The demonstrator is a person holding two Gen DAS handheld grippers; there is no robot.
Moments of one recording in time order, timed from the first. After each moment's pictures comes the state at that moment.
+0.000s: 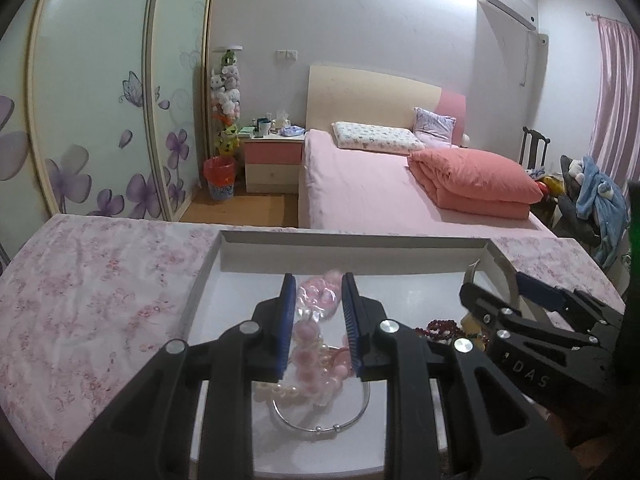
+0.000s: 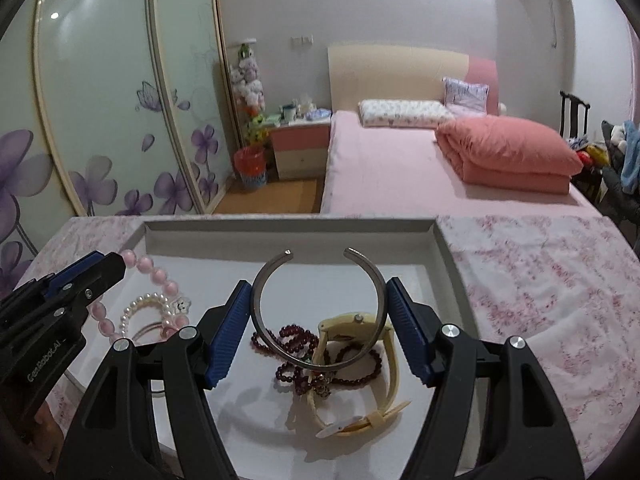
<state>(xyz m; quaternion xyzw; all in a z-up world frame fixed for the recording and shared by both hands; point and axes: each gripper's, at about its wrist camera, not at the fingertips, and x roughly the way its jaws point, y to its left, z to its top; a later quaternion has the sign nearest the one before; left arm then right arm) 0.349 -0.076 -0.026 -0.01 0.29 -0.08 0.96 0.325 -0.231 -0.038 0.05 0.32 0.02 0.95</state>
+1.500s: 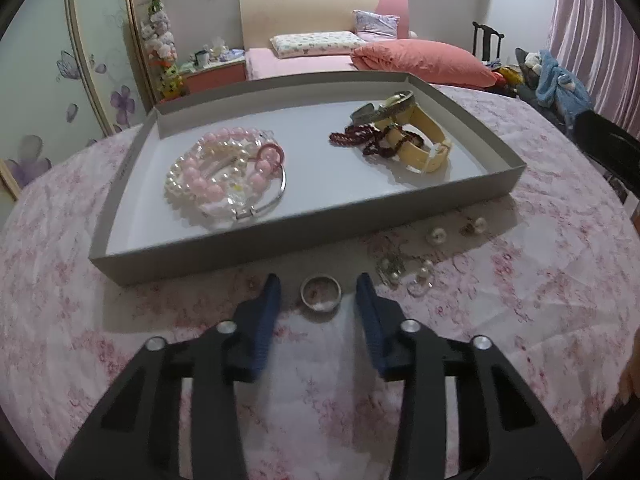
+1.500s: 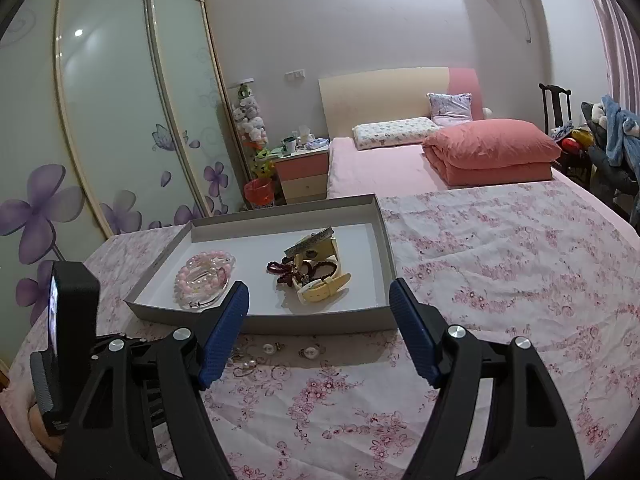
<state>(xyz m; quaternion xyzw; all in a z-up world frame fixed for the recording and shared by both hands) 0.260 -0.108 -0.080 0.09 0.43 -0.16 0.89 0.185 -0.280 -0.017 0.10 0.25 0.03 0.96</state>
